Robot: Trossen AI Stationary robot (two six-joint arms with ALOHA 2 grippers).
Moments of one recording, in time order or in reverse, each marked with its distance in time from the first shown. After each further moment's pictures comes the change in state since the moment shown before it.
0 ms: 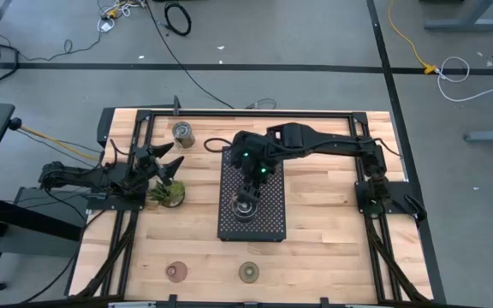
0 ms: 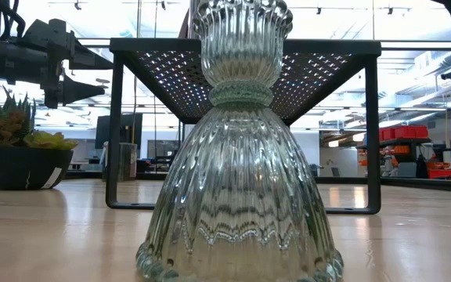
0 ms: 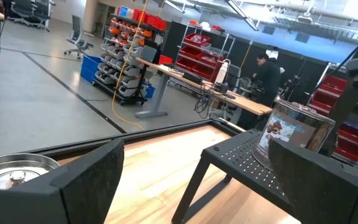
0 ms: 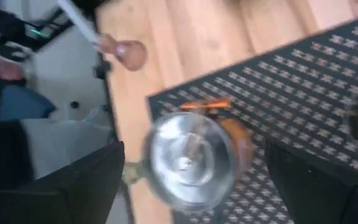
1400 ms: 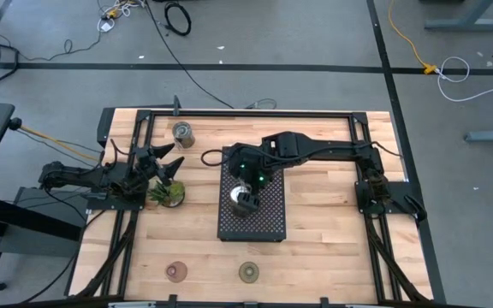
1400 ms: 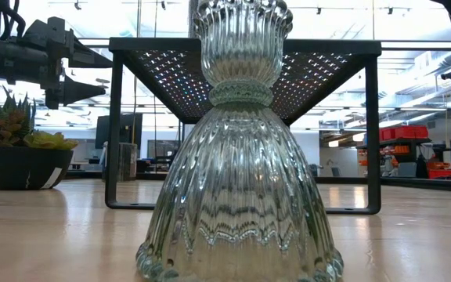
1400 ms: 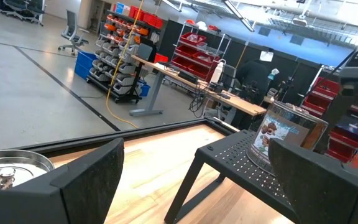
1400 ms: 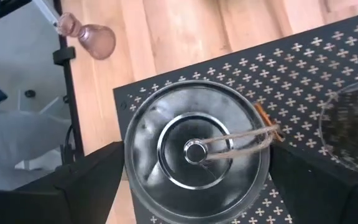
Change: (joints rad) left arm 0.000 0.000 0.000 0.001 0.019 -0.027; right arm 0.035 0.030 -0.001 -0.029 0.140 -0.077
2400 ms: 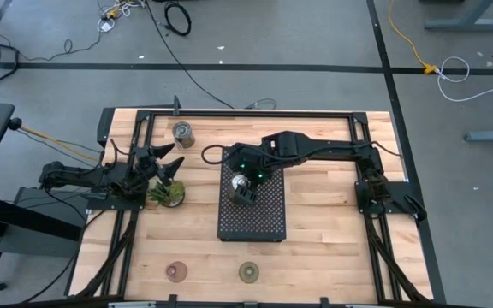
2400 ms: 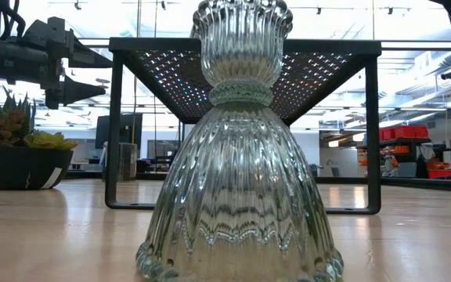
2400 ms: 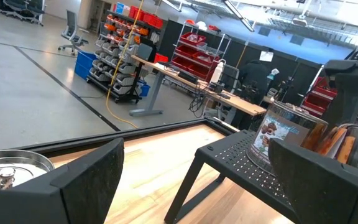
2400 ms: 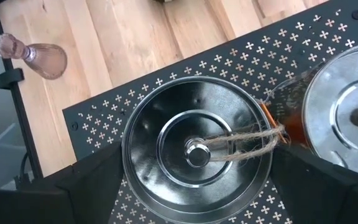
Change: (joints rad) left arm 0.000 0.000 0.000 0.000 0.000 0.000; right arm 0.001 0.002 0.000 -0.027 0.168 0.063
